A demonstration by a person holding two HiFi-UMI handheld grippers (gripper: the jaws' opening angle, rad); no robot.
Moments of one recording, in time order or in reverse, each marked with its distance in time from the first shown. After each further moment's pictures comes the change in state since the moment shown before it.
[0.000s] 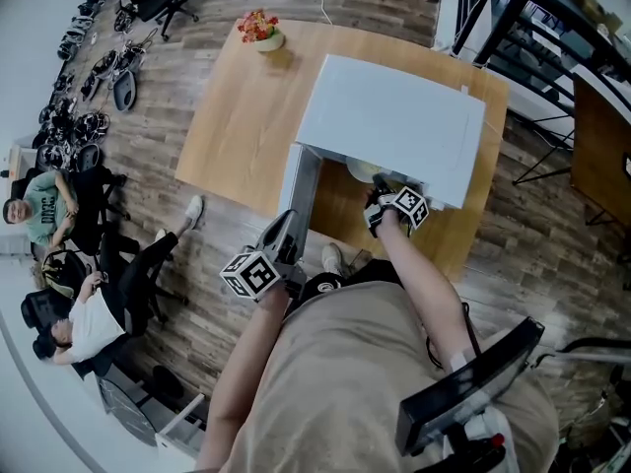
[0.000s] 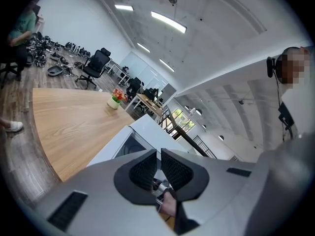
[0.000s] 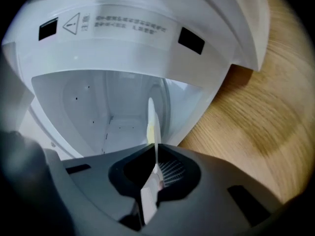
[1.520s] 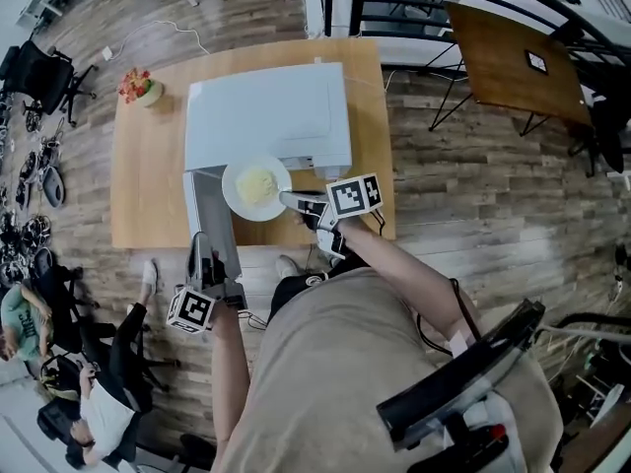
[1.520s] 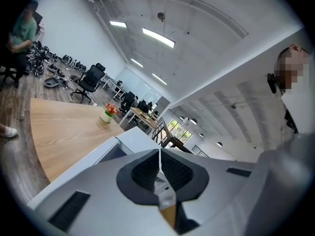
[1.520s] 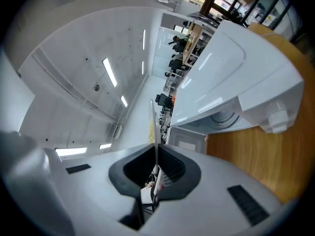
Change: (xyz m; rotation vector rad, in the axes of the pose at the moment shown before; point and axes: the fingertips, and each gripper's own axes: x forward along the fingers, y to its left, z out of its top) left arm -0.020 -0.055 0.007 0.084 -0.165 -0.034; right arm -0.204 0.221 -0.042 -0.480 0.463 0.298
